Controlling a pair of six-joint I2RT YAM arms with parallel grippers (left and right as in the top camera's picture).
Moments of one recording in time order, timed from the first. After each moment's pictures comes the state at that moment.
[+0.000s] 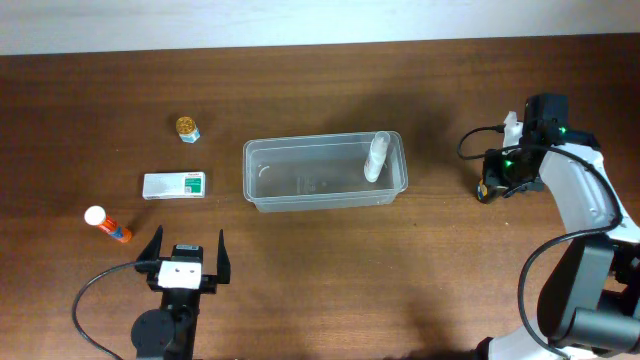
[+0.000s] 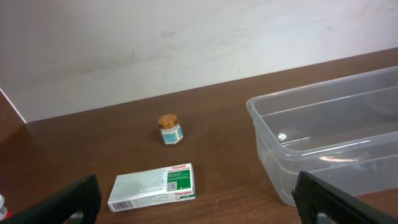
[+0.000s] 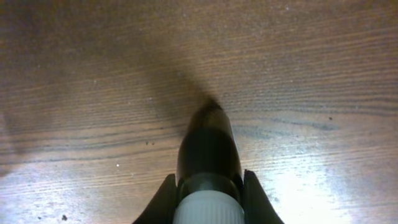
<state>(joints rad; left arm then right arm) -0.01 0.01 0.02 -0.08 0.03 0.18 -0.24 1.75 1.26 -0.84 -0.07 -0.06</state>
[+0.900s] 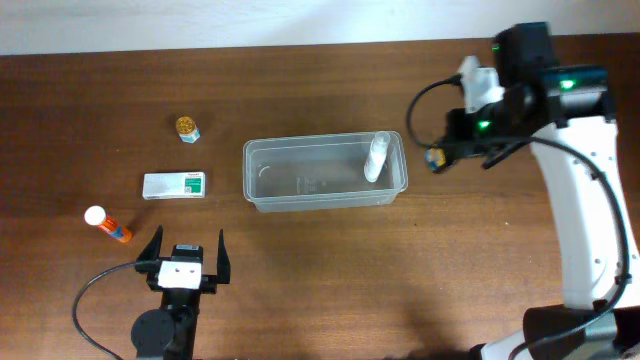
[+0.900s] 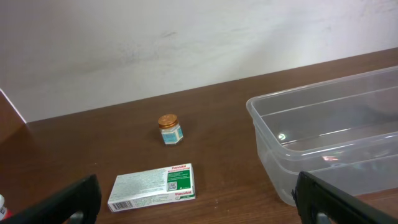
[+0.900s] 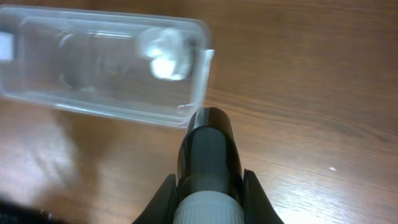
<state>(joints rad) -0.01 0.01 0.02 -0.08 0.03 0.18 0.09 1.68 1.88 -1.45 -0.21 -0.02</state>
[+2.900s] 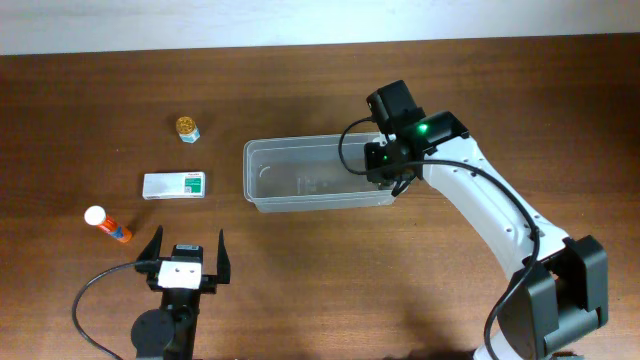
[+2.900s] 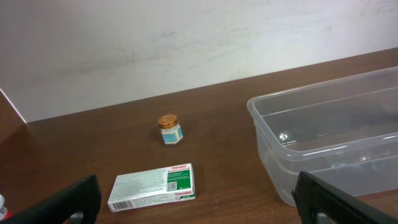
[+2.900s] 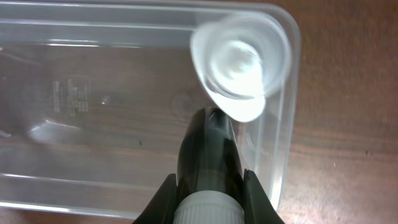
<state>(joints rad) -0.01 0.01 0.02 -0.08 0.03 0.18 0.40 1.76 1.47 -0.94 0.04 0.31</state>
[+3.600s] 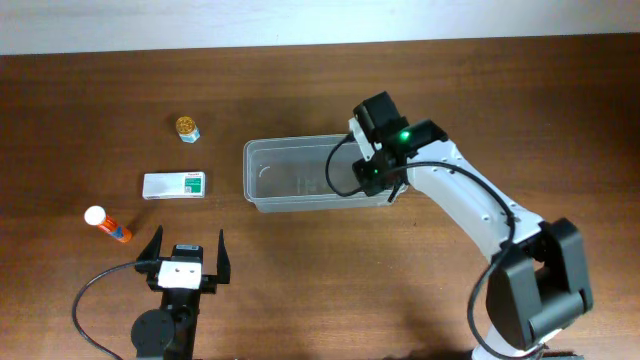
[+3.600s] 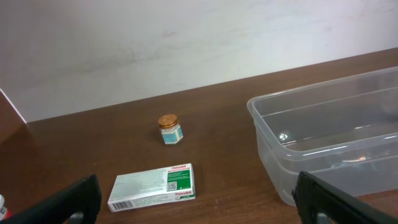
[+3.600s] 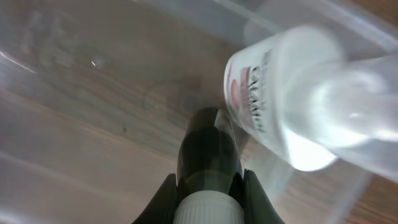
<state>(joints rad) -0.01 0.01 0.02 -0.08 0.03 0.18 0.43 1.83 1.40 -0.86 0.04 -0.03</state>
